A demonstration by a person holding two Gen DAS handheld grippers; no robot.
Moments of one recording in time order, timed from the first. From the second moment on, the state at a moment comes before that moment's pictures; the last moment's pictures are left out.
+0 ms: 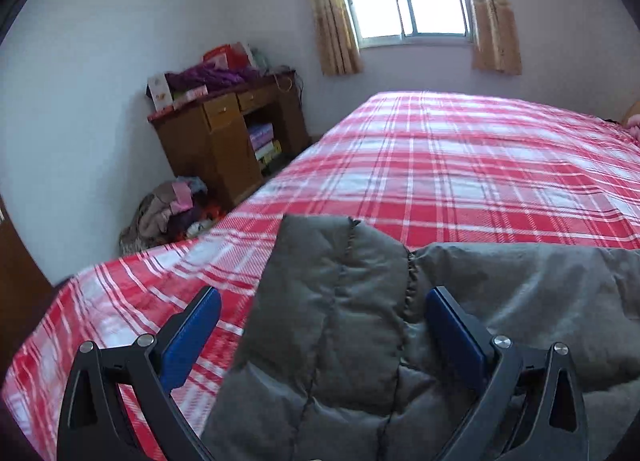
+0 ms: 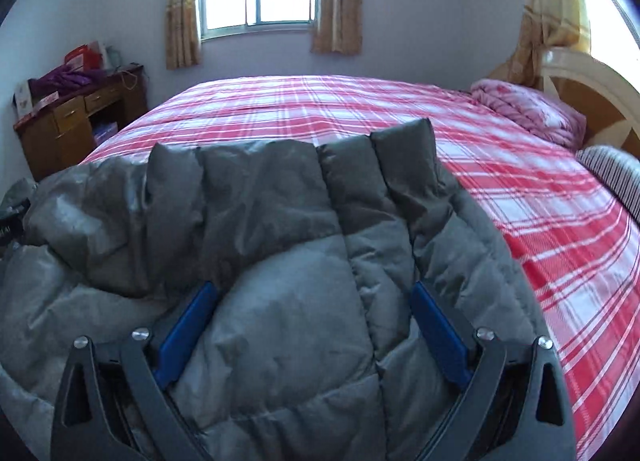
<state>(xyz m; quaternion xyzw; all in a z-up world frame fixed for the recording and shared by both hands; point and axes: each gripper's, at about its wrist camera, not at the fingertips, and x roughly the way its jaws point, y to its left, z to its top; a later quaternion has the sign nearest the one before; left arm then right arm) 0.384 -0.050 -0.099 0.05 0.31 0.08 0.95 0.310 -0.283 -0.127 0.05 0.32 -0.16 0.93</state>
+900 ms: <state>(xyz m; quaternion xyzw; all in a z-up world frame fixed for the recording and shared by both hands) 0.375 -0.085 -0.108 0.05 0.34 0.09 0.93 0.358 -0.231 -0.127 -0.02 0.36 -0.13 0.92</state>
